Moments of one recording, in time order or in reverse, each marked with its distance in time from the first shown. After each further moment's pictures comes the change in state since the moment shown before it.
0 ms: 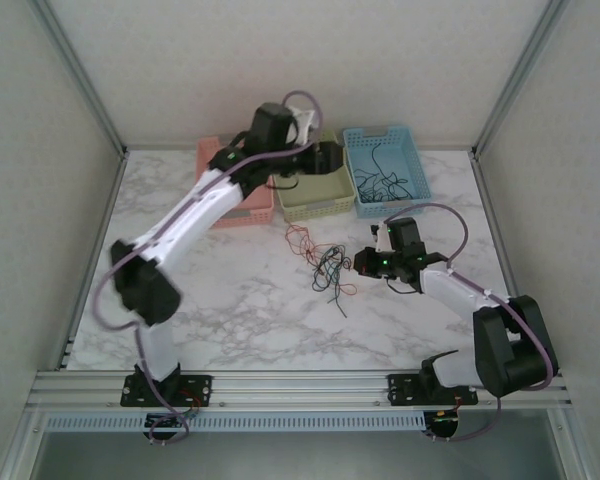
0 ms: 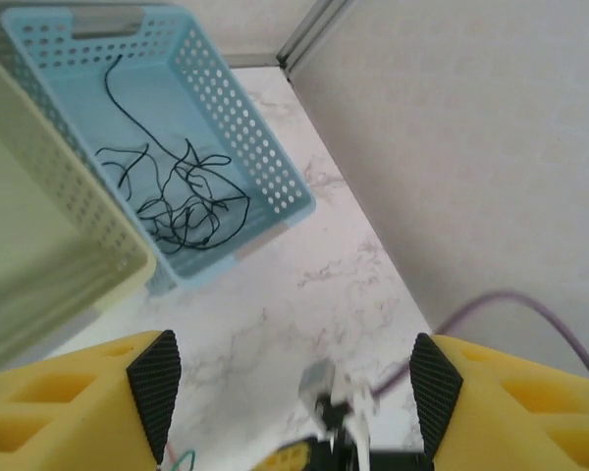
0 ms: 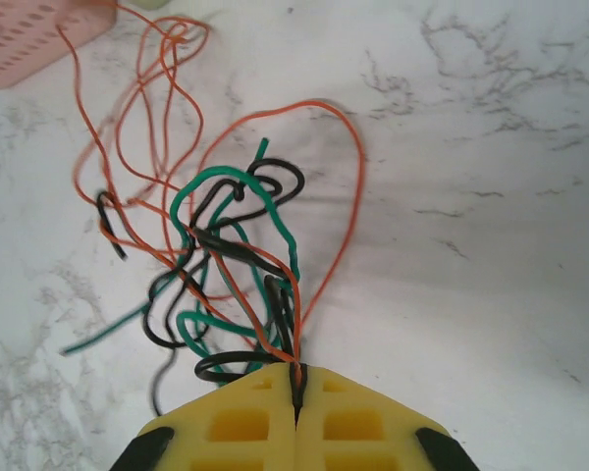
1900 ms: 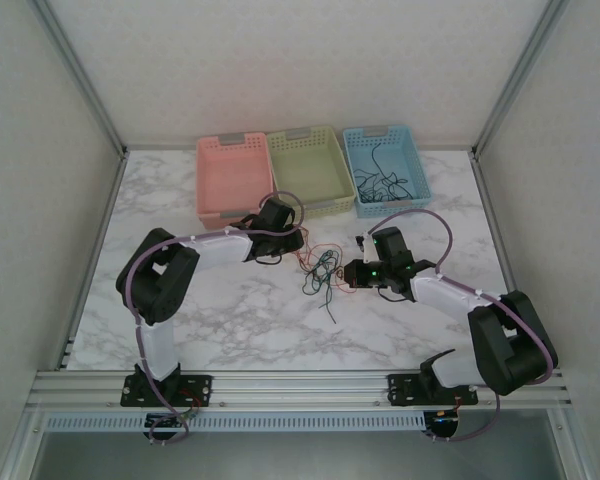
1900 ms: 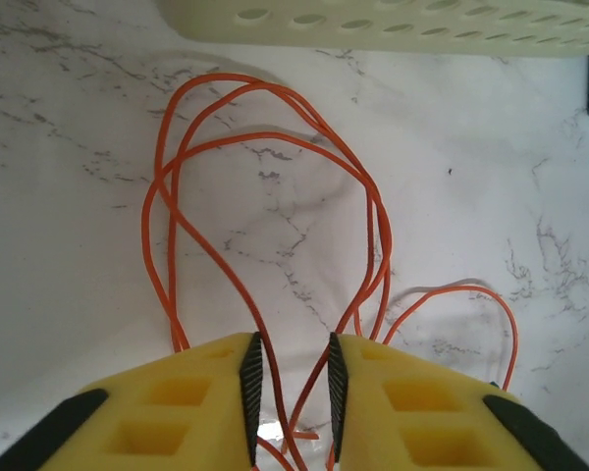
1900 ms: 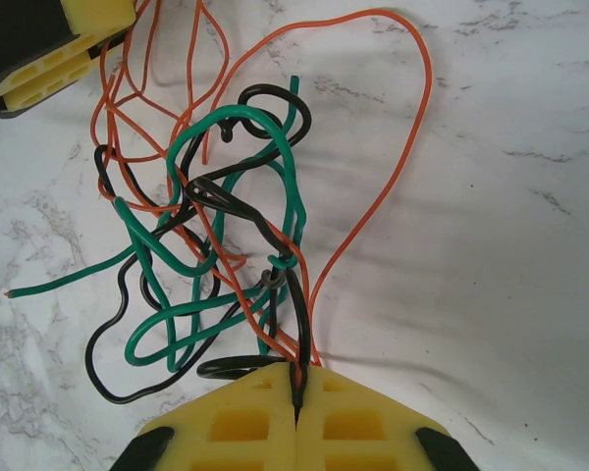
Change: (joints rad) left arm 0.000 0.110 -0.699 0.391 -0.272 -0.306; right arm 0.112 0.020 -0.049 0.051 0.050 -0.043
